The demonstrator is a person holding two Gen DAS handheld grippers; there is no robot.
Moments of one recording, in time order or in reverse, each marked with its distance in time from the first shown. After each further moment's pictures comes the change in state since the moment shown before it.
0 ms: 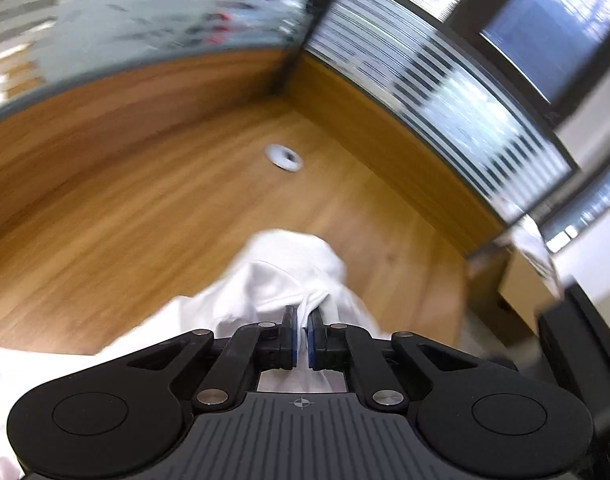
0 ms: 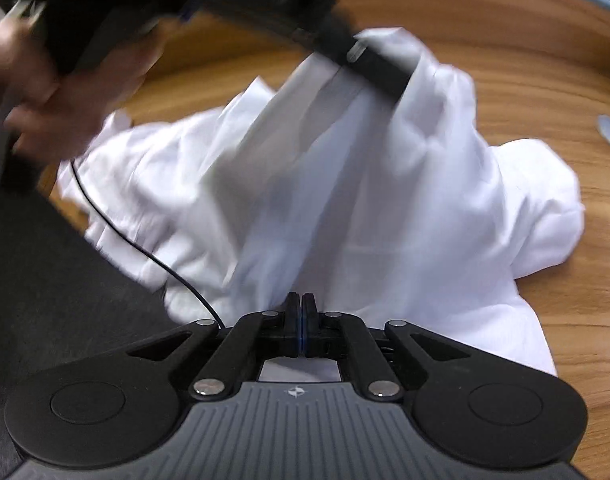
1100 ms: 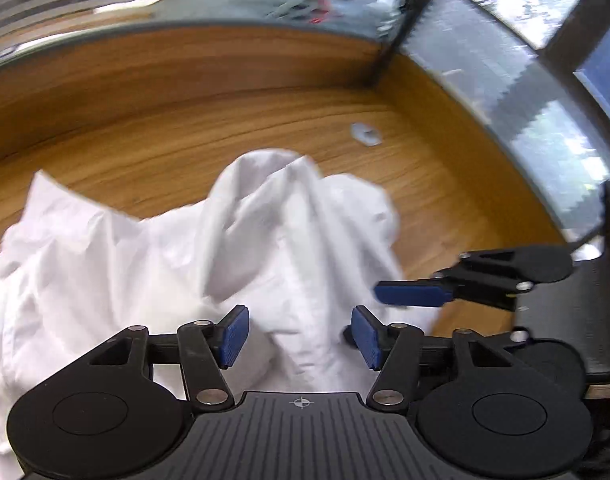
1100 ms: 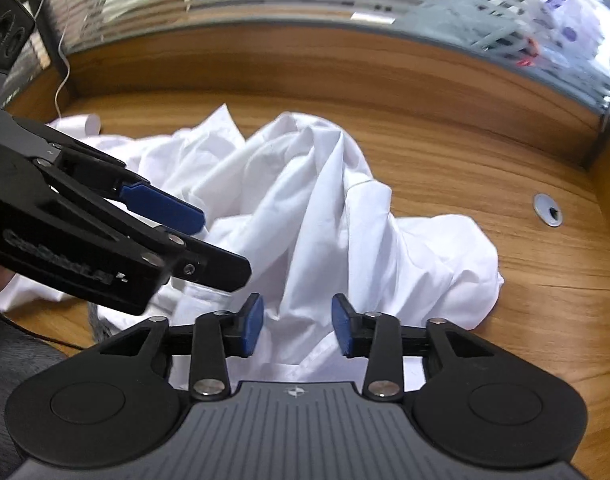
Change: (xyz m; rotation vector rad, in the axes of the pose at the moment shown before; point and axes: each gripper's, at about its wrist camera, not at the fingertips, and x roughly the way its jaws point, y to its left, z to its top) left arm -0.008 -0.043 -0.084 -0.210 -0.014 0.317; right arm -0.032 -0.021 -0.003 -0.166 -0.159 -0.209
